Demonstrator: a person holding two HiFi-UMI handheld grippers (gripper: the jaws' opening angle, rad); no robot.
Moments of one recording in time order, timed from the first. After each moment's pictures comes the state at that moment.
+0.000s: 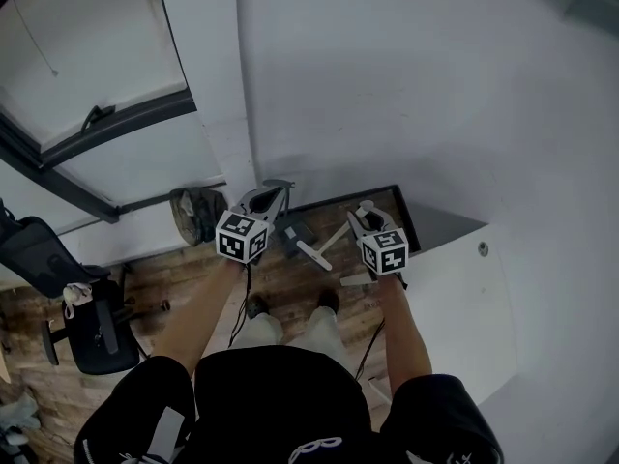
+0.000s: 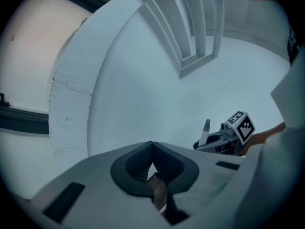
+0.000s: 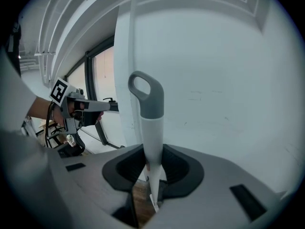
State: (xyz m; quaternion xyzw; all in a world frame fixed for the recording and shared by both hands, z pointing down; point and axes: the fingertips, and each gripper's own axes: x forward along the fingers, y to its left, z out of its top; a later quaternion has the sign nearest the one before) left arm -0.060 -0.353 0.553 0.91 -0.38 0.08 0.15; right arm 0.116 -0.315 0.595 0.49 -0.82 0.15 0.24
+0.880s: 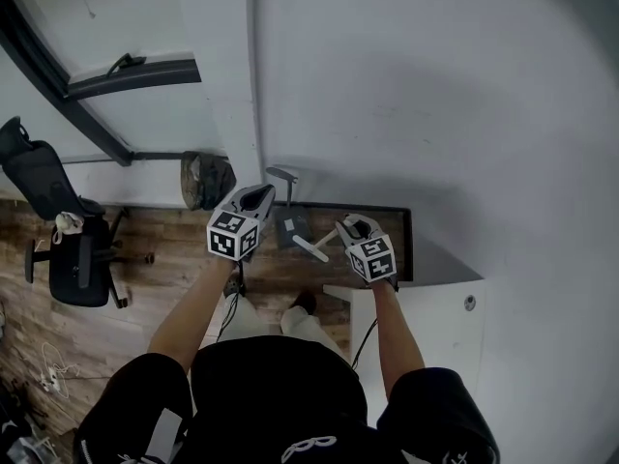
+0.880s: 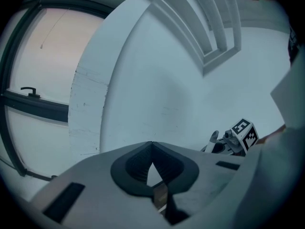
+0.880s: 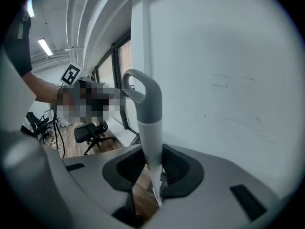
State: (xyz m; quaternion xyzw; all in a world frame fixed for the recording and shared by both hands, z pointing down) left arm -0.046 -0.362 0.587 0.83 -0.52 0.07 0.18; right arm 0.138 -0.349 0.657 0.32 -0.89 0.12 0.30
